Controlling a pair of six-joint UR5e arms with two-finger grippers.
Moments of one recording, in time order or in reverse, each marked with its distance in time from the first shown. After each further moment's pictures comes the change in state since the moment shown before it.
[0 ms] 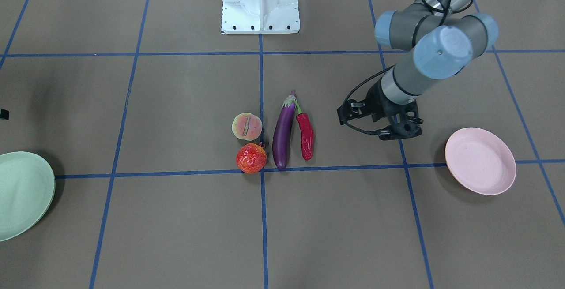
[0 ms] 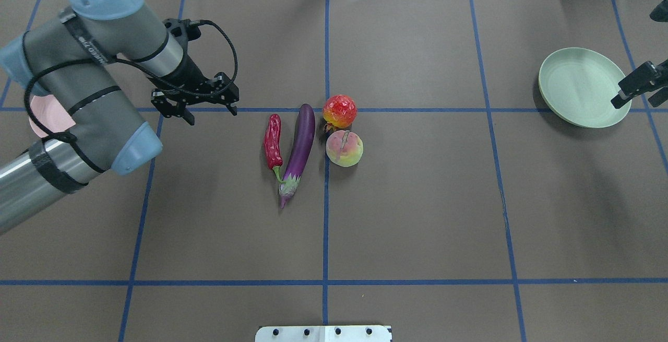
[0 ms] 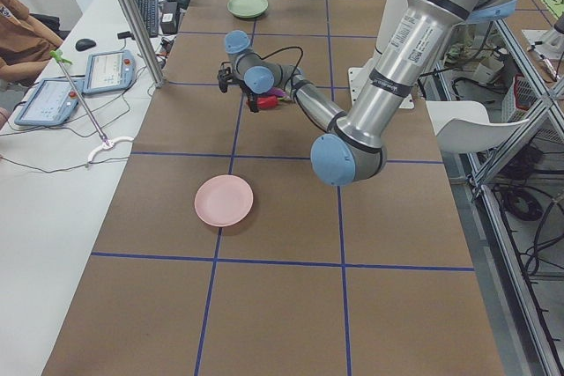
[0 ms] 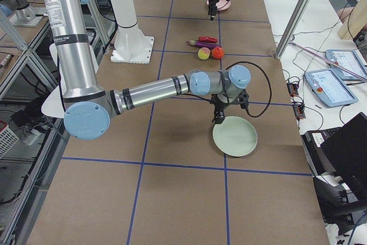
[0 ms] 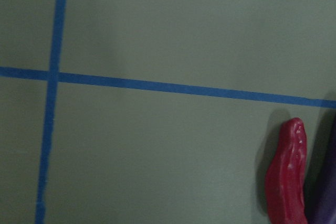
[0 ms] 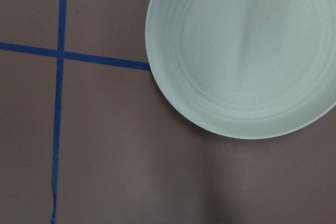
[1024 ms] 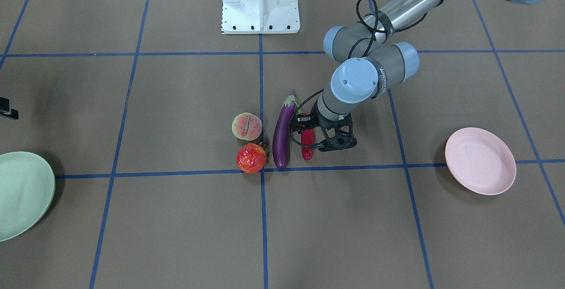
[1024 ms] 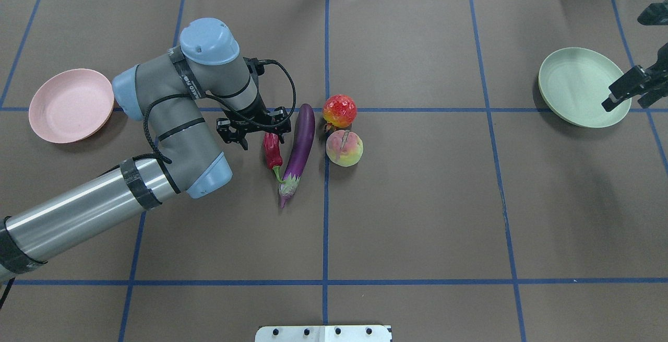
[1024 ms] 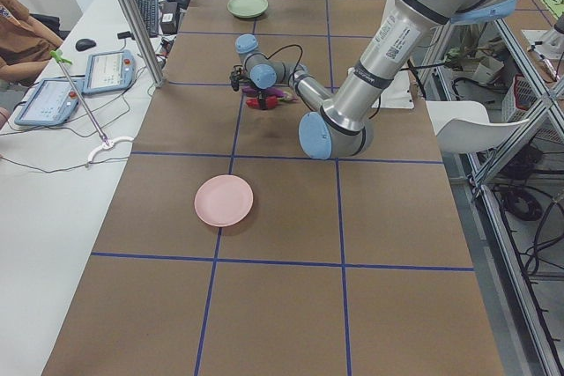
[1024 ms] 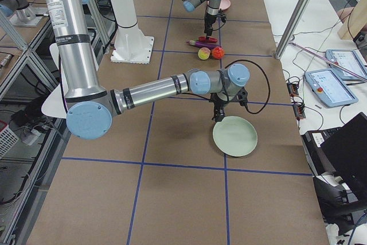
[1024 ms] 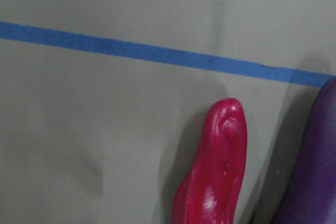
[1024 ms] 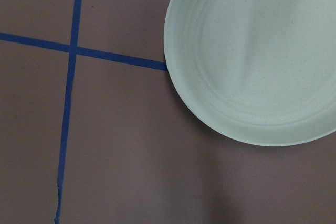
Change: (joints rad) left arm 0.130 -0.119 0.202 -0.067 0.103 -0.041; right arm -0.024 0.002 0.002 0.023 0.000 -0.002
